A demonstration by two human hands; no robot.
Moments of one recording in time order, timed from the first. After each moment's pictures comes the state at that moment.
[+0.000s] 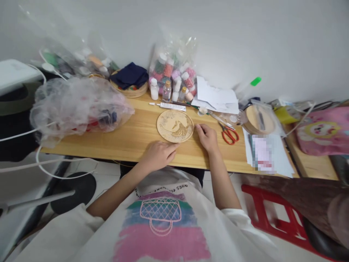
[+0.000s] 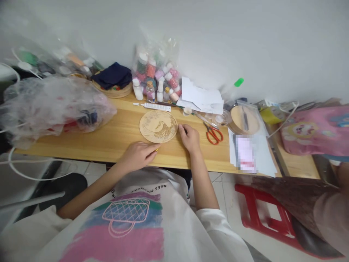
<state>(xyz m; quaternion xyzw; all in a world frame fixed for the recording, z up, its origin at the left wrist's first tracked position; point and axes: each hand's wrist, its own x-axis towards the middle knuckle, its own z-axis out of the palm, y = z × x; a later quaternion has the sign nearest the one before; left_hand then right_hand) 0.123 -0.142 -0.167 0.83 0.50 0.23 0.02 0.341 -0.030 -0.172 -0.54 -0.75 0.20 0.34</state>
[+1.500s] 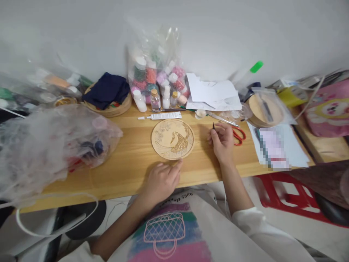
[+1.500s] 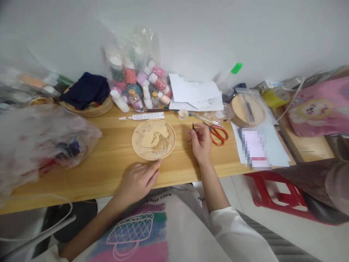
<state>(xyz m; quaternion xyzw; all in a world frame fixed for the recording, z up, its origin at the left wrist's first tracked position) 0.118 -0.138 -0.162 0.86 0.44 0.27 0.03 0.343 -0.036 -0.167 -0.53 -0.53 0.33 0.58</state>
